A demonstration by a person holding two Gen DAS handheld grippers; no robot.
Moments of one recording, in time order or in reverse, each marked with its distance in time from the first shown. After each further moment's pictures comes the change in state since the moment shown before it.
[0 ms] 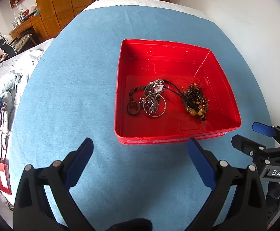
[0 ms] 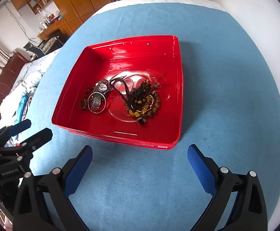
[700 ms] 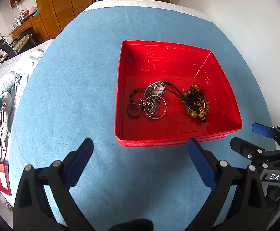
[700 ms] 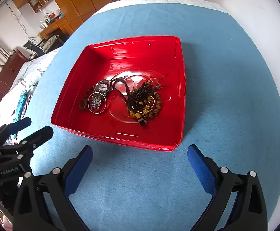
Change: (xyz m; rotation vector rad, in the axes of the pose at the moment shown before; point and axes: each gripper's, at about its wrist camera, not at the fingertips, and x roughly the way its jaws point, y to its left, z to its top) left arm 0.002 0.000 0.003 -0.002 -0.005 0.000; right arm 0.003 0.005 0.002 -0.016 -0.002 -0.008
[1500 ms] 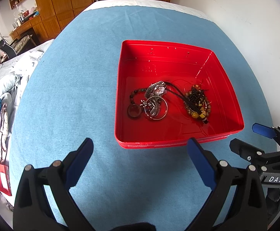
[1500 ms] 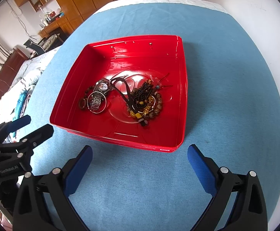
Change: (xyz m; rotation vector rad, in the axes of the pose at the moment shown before) left arm 0.002 0.000 0.001 0.003 0.000 0.004; right arm 0.002 0.002 0.000 -0.006 0.003 -0.003
